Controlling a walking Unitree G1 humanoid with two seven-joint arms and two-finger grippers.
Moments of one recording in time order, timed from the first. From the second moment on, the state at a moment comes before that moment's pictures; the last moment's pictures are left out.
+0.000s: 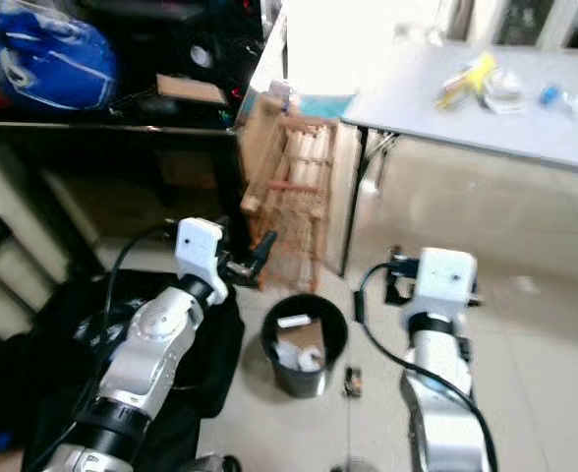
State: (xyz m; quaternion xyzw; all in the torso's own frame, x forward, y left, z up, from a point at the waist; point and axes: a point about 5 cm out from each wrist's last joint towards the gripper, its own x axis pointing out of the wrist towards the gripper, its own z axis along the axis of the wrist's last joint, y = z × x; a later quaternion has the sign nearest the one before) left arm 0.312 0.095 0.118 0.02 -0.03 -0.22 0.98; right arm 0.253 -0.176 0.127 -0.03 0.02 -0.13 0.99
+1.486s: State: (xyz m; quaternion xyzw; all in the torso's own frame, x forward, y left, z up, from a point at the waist) left arm 0.312 0.112 0.105 0.03 -0.02 -0.19 0.98; right arm 0.253 -0.165 0.130 -0.03 0.03 -0.08 1.00
